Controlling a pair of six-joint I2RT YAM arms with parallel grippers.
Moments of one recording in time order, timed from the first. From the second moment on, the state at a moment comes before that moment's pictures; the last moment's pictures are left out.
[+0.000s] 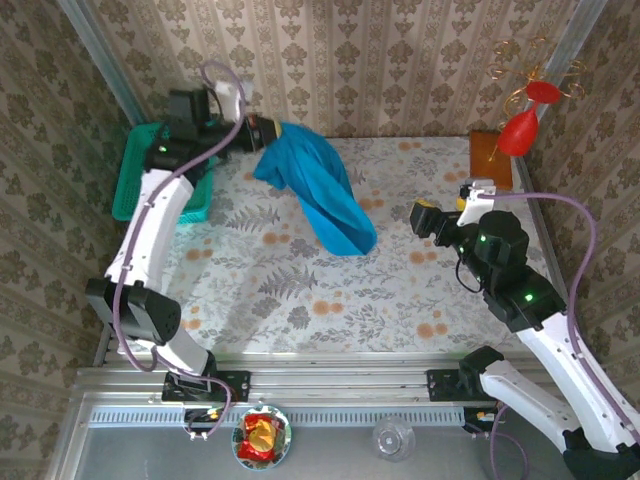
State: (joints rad) left arm -0.26 1.60 1.72 -0.59 0.67 -0.34; right arm 0.42 0.75 0.91 -0.41 0.21 0.30
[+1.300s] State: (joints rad) left arm -0.29 1.71 1.06 -0.45 0.20 -0.22; right arm 0.51 1.71 0.99 -0.51 0.10 0.38
